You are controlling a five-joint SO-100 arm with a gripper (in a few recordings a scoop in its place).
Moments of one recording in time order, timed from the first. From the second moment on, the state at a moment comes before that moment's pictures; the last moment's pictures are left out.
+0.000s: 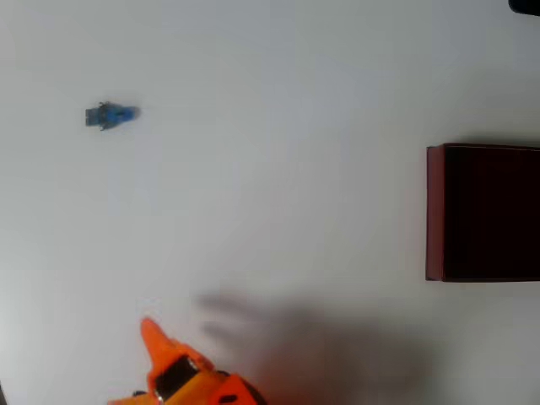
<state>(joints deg) -44.6 194.9 173.1 77.0 1.6</state>
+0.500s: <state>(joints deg) -43.7 157.1 147.3 63.0 21.6</state>
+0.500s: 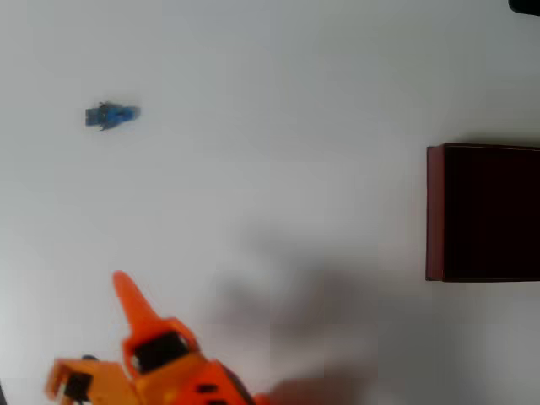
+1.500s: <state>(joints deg) -33.9 83.5 92.9 61.0 28.6</state>
